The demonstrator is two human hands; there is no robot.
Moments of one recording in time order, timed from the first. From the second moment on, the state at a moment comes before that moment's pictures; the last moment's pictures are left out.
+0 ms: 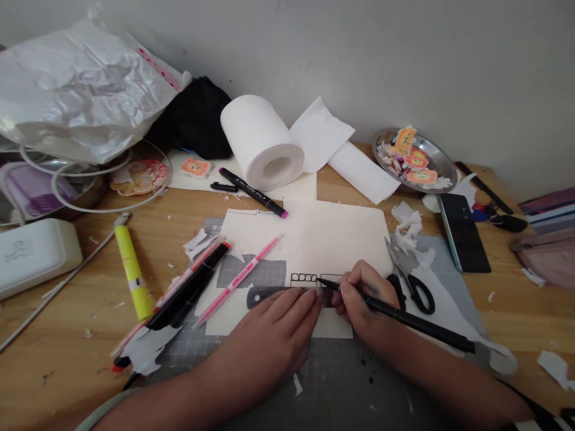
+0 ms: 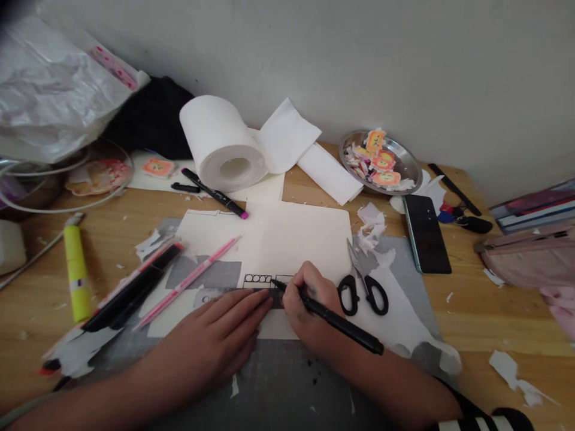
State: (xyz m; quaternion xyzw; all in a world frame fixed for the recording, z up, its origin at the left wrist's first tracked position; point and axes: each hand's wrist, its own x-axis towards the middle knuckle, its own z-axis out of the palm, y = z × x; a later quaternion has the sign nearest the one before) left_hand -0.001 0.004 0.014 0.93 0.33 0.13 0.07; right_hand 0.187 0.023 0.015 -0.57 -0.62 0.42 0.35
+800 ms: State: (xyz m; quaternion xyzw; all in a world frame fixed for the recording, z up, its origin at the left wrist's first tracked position) left_hand 0.000 -0.004 0.014 0.94 0.30 0.14 0.01; right_hand 0.175 0.018 0.016 -0.51 -0.65 0.46 0.33
